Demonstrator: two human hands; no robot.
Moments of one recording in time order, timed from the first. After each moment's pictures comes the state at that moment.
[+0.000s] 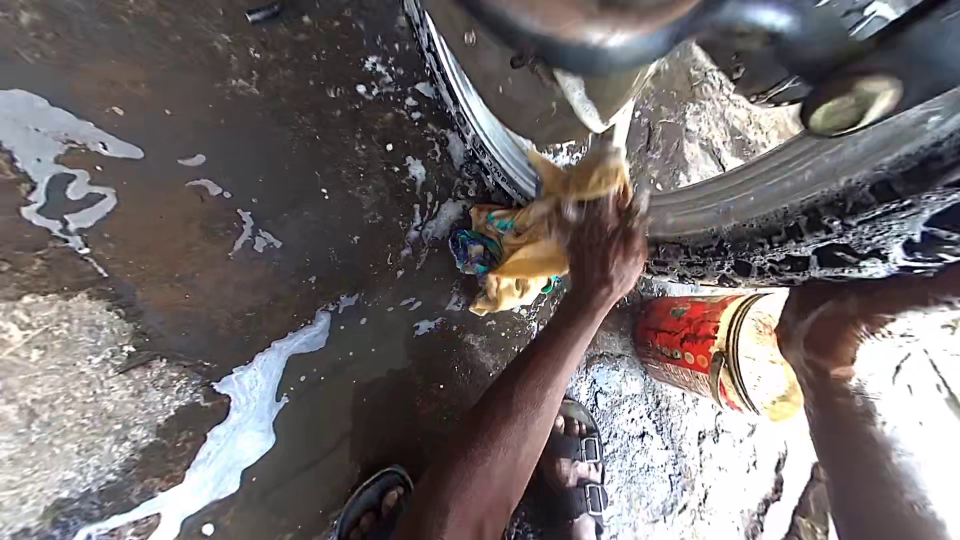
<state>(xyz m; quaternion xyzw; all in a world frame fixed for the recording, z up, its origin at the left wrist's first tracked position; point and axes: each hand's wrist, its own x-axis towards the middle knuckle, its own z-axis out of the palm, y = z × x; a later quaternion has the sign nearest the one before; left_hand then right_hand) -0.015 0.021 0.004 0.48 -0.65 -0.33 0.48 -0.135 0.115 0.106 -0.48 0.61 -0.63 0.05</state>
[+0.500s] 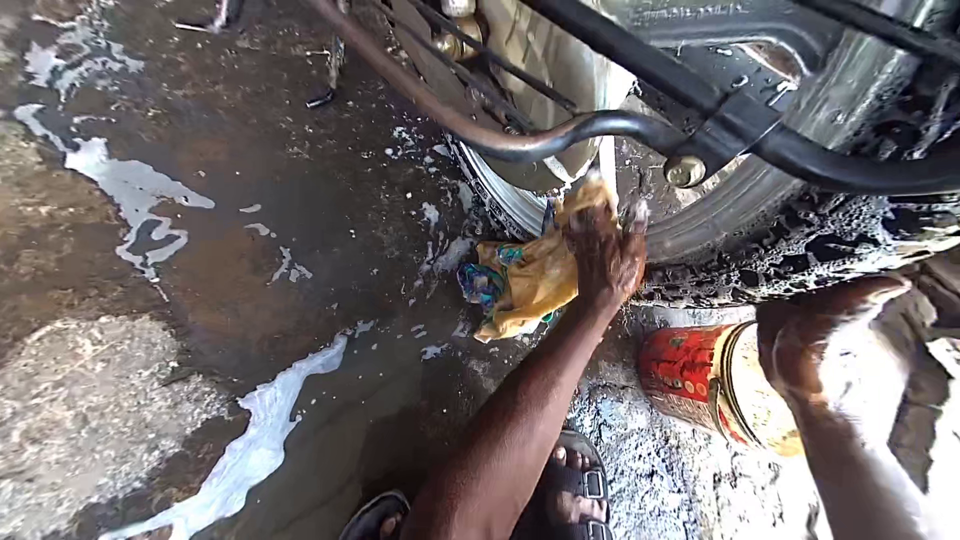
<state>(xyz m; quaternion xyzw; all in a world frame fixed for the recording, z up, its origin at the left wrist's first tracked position) -0.020 0.005 0.039 0.48 -0.60 -0.43 0.47 -0.136 0.122 0.111 -0.55 0.61 -0.55 0.13</state>
